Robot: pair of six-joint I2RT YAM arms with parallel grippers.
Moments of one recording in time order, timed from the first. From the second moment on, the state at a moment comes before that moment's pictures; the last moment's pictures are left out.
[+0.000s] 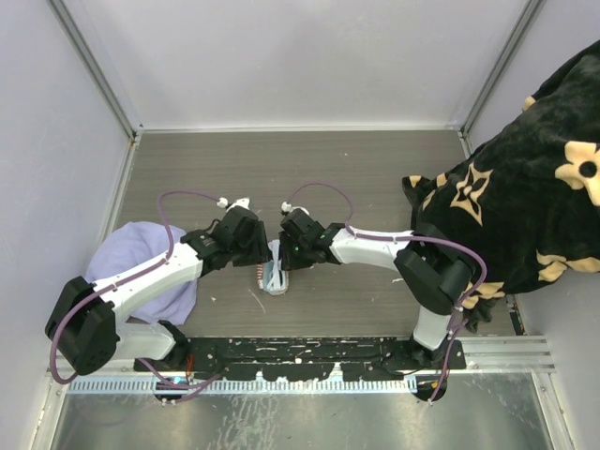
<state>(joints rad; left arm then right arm) -0.71 1.27 0.82 -0.45 -0.12 -0.77 0.88 1.76 1.04 -0.23 -0.03 0.63</state>
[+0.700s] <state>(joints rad) -0.71 1.27 0.82 -0.45 -0.12 -0.77 0.91 1.80 1.11 -0.28 0.06 0.63</state>
